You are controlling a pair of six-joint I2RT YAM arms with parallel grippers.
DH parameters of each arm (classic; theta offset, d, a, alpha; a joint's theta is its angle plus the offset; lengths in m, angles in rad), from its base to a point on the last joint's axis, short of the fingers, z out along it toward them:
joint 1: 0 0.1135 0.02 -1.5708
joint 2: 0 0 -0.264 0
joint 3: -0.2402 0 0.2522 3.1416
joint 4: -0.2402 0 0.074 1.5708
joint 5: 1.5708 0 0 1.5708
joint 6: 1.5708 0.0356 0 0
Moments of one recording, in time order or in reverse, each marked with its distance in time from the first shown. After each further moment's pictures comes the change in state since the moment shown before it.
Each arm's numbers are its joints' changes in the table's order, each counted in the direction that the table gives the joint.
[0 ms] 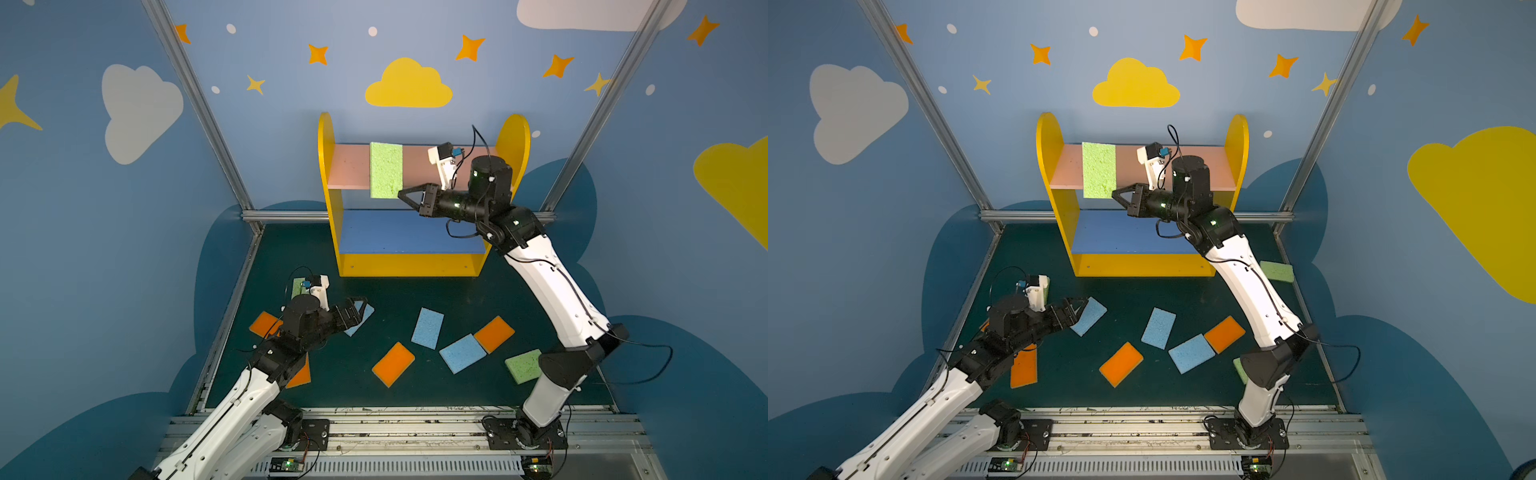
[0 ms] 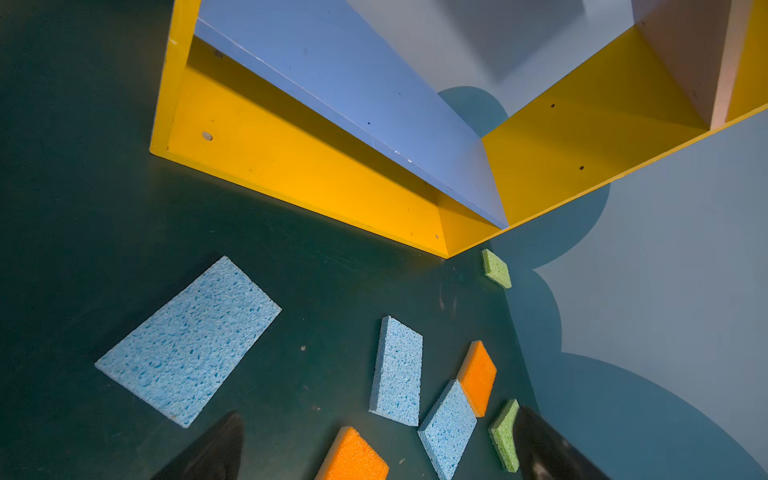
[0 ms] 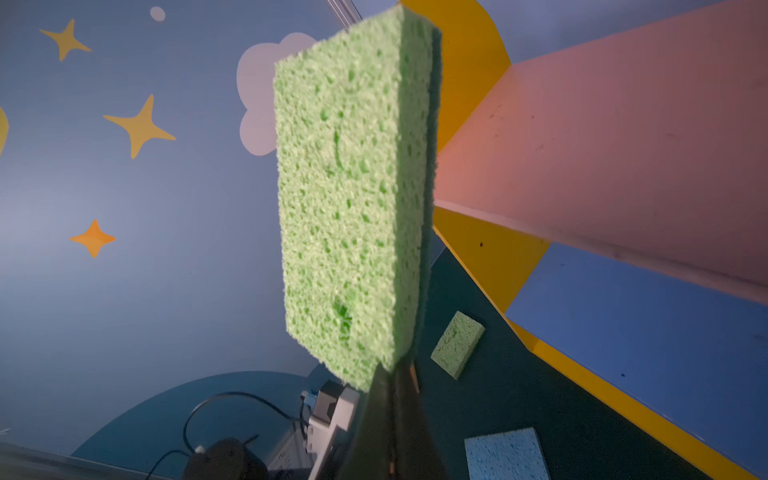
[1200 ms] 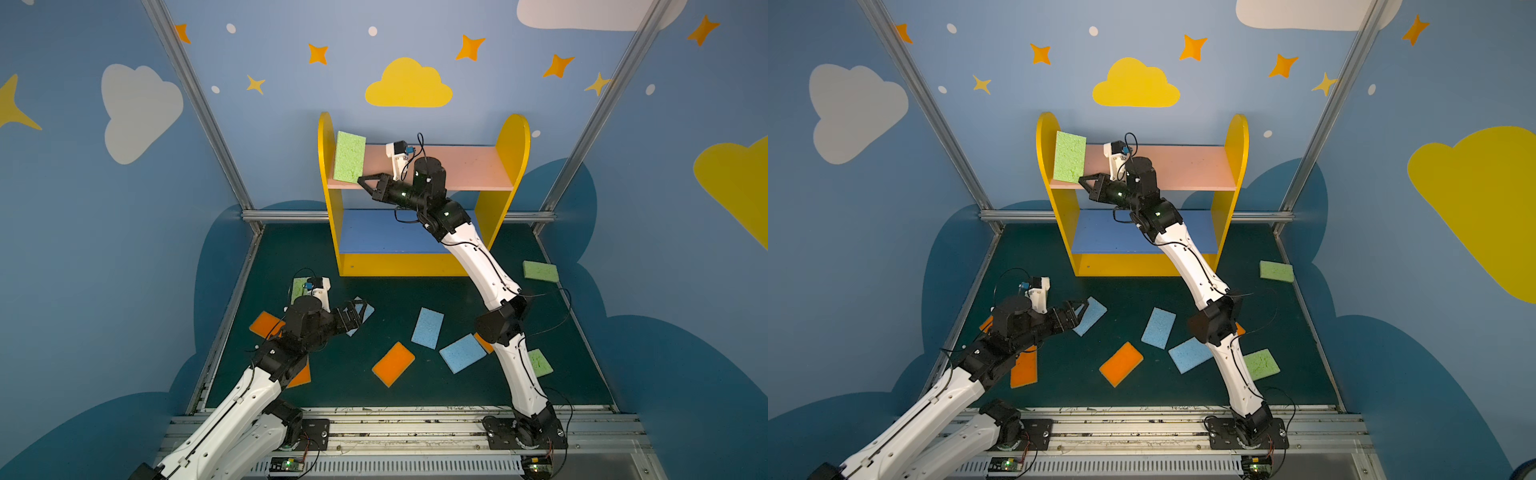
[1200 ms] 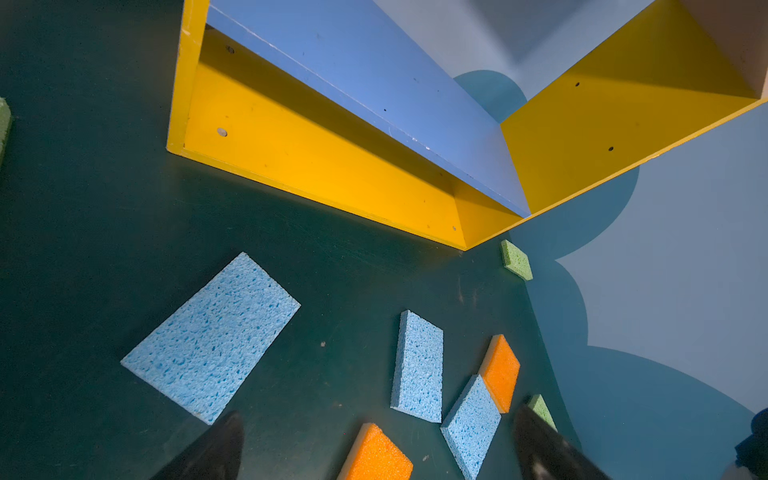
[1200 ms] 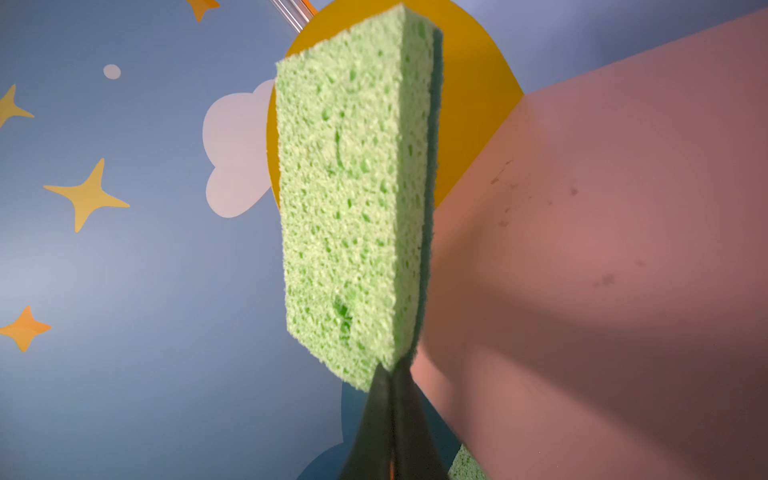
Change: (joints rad) left arm 0.002 0.001 0.028 0.002 -0.010 0.043; right arm 0.063 0.511 -0.479 0.200 0.109 0.143
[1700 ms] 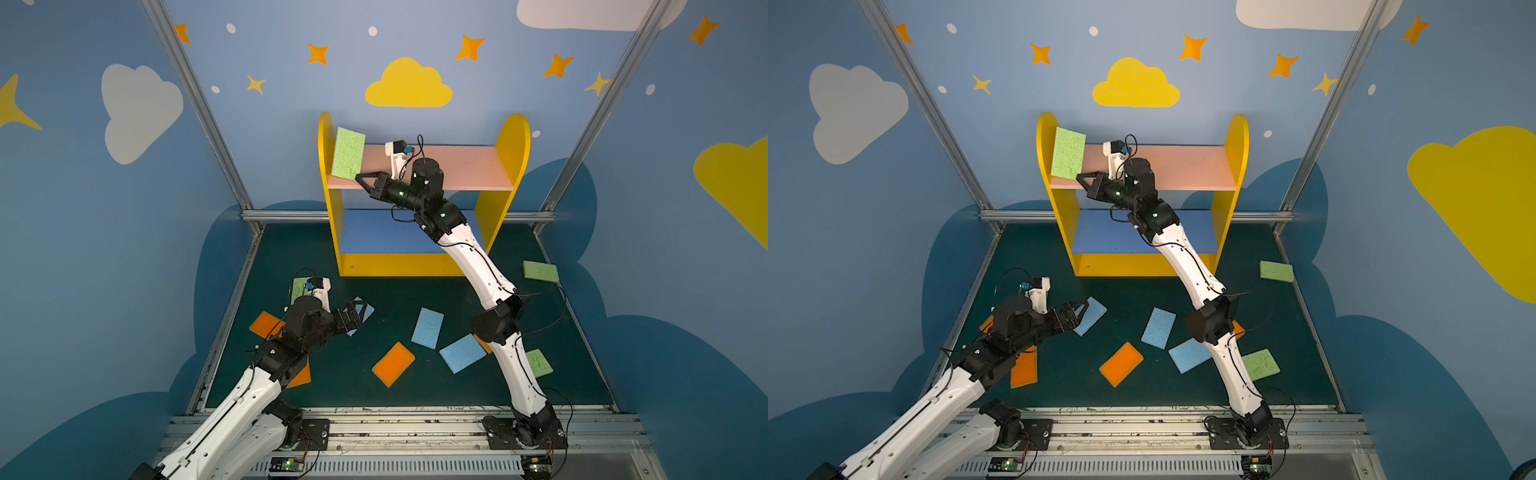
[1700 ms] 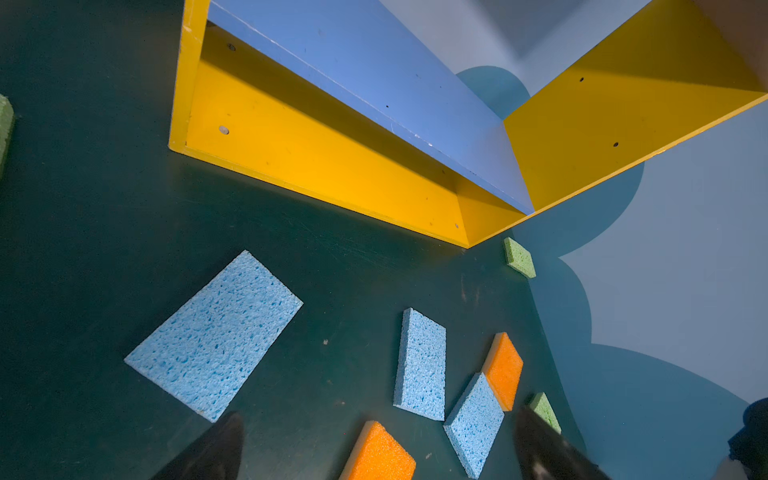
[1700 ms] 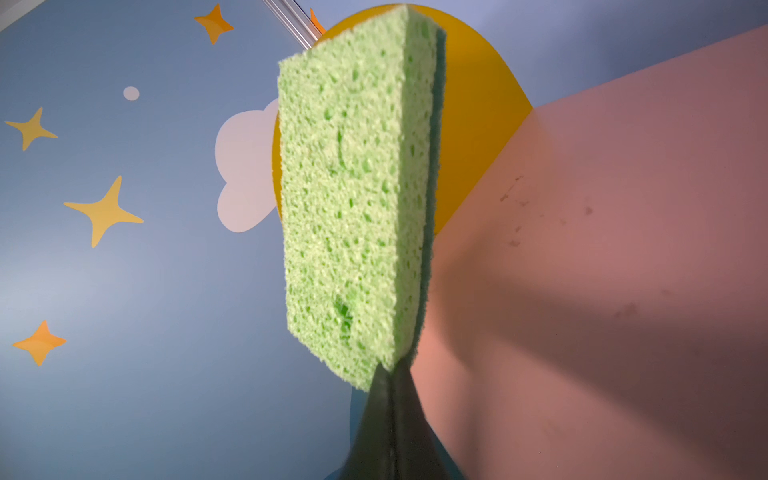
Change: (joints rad) left arm 0.000 0.003 0.000 -0.006 0.000 0.006; right arm 0.010 0.038 -0.032 0.042 0.000 0.034
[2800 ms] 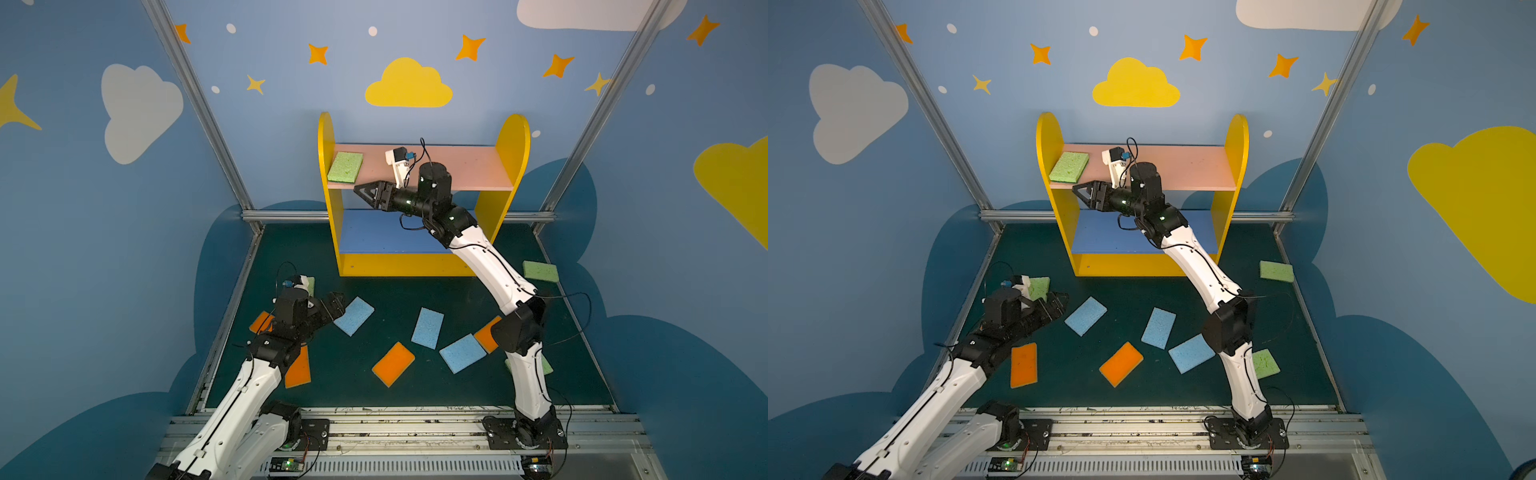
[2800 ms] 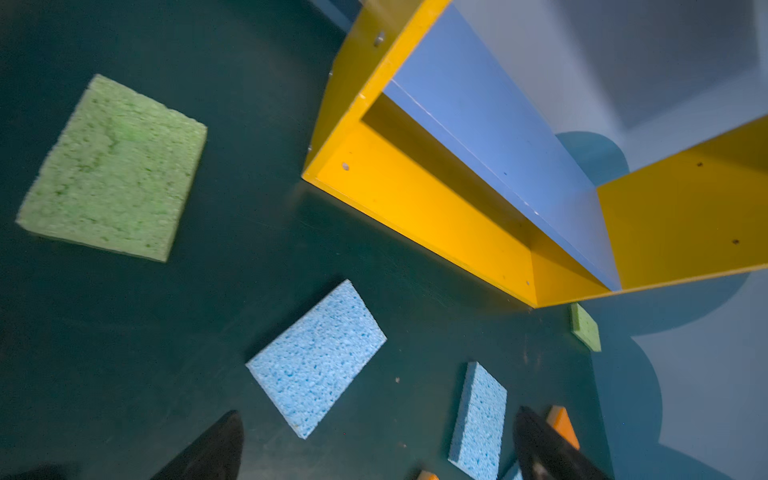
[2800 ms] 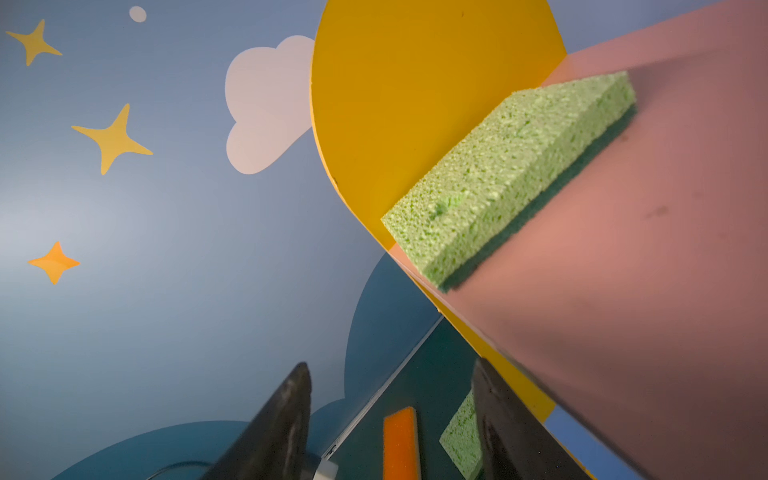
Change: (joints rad) left arm 0.235 0.090 -0.018 -0.055 -0.021 -0.013; right arm -0.006 -0.284 0.445 0.063 -0.106 -0.130
